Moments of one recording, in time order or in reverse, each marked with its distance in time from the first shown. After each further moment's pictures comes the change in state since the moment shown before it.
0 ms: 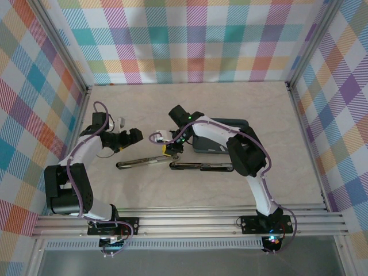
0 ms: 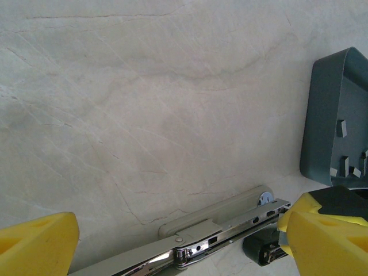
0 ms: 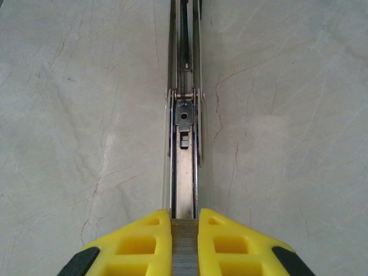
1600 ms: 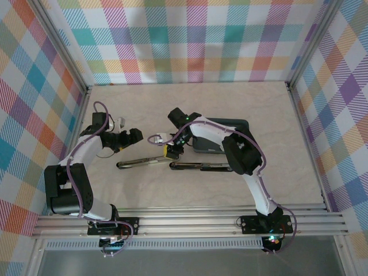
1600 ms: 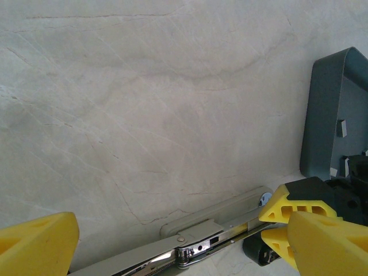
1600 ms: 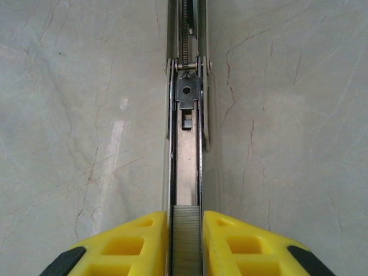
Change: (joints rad) left arm 0.000 0.000 0.000 0.000 0.000 0.000; right arm 0.000 0.061 0.041 -0.064 0.015 -0.014
